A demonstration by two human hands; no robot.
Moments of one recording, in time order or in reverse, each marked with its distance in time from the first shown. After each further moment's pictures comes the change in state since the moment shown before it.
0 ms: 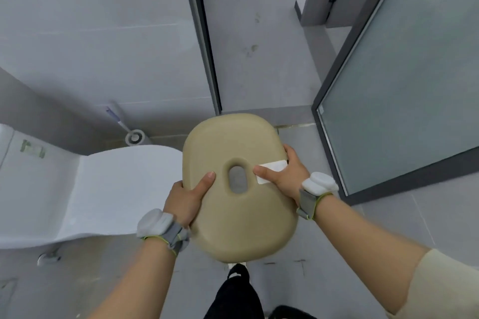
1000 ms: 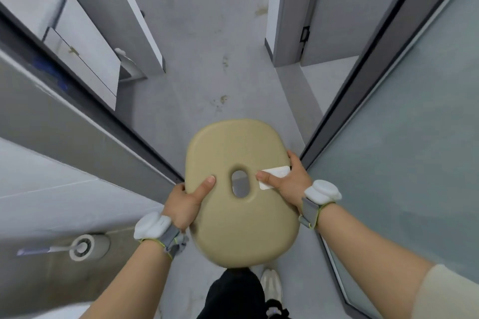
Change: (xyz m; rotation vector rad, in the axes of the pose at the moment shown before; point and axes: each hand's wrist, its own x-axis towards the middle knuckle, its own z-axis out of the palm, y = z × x) left_hand 0.314 0.382 0.195 0.092 -0.118 0.075; right_hand 0.392 -0.192 -0.243 0.092 0.104 0.028
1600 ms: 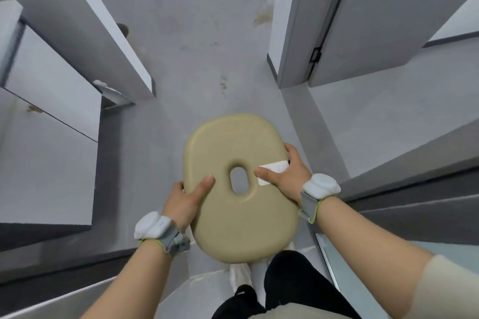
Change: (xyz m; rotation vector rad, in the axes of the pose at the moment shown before) left_hand 0.286 0.203 -0.018 -0.091 -0.001 -0.061; right_hand 0.297 -0.190 -0.008 -0.099 -0.003 0.046
